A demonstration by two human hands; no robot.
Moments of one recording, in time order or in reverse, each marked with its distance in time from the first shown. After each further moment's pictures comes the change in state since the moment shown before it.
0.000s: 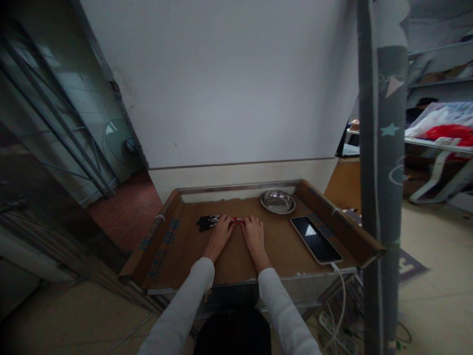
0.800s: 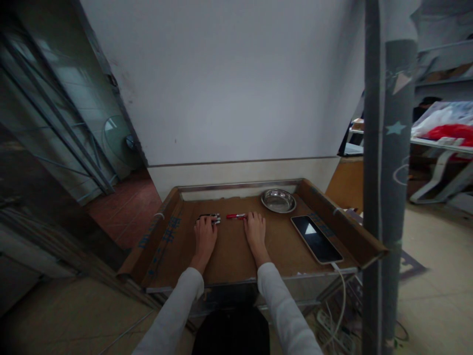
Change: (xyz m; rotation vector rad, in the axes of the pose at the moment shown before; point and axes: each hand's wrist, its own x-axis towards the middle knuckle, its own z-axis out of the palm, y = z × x) left_hand -0.028 -0.010 -0.032 0.334 0.222 -0.268; right_hand 0.010 0.005 0.003 -0.037 0.047 0.074
